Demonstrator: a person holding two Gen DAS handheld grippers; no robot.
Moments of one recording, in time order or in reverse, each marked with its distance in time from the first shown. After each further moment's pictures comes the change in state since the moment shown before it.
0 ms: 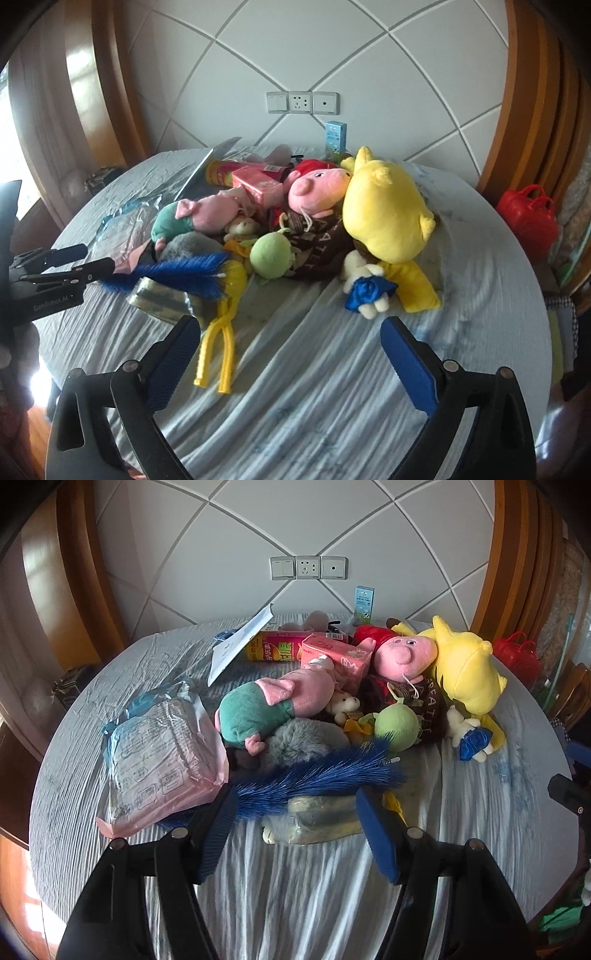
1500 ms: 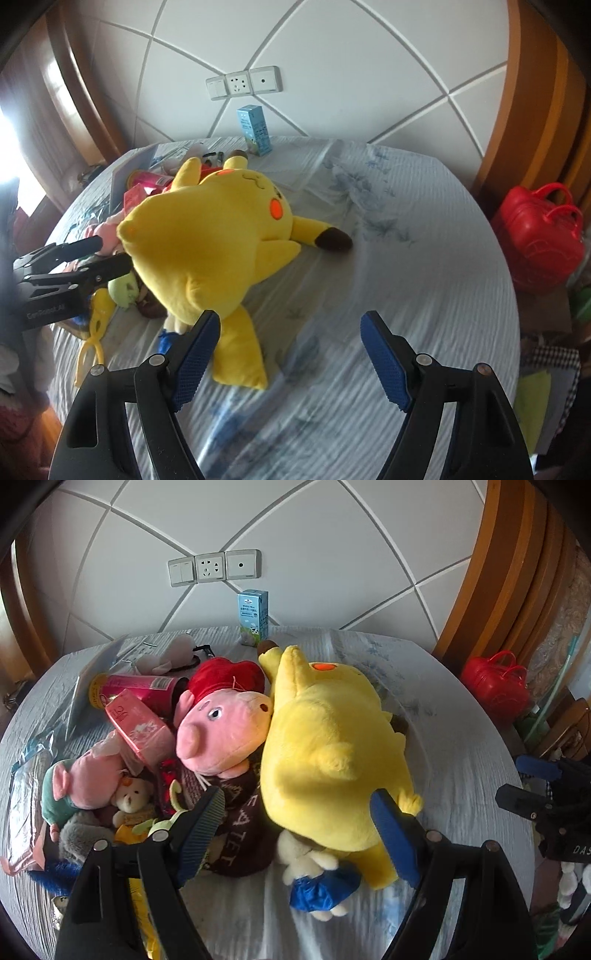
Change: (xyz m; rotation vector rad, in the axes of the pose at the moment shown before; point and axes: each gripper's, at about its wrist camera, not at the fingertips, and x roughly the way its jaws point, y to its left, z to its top) left arm 0.119 -0.265 0.143 -0.050 0.050 -0.096; right arm 0.102 -0.280 0.099 -0.024 0.137 0.150
